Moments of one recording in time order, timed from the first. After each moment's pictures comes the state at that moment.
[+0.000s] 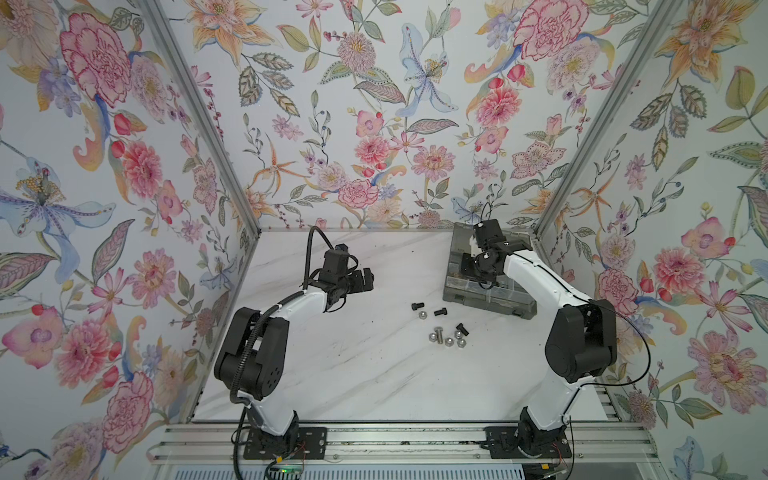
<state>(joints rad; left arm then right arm) -0.34 1.71 1.07 -0.08 0.11 -0.43 0.22 1.81 1.53 -0.79 -0.05 0.39</state>
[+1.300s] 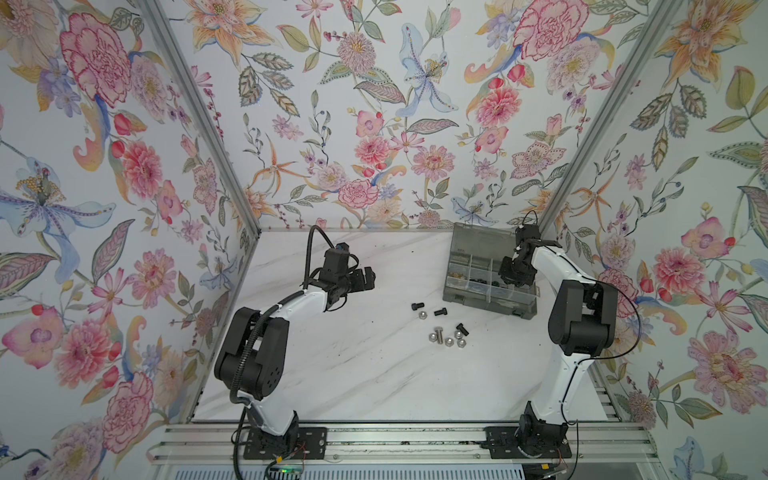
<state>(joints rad) -0.35 1.71 1.08 -0.08 0.13 -0.44 -0.06 2.03 1.62 -0.81 0.04 0.32</state>
